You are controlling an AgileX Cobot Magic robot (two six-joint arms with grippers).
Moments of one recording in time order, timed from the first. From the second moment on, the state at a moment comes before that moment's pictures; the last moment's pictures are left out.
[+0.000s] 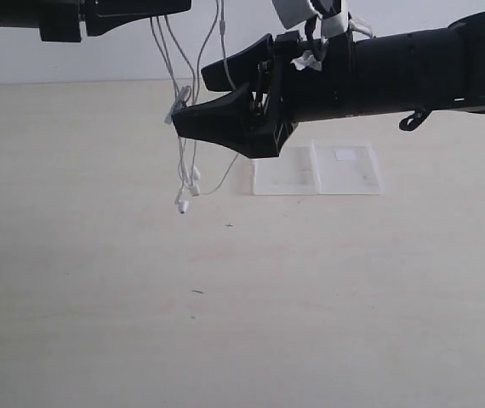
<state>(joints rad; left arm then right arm) -0.12 1.51 -1.08 1.57 -1.07 -1.39 0.39 1.72 -0.98 1.73 0.96 -2.09</state>
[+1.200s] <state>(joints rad) -0.12 1.51 -1.08 1.55 -1.11 -1.37 0.39 1.75 -1.00 1.64 0.90 -1.93</state>
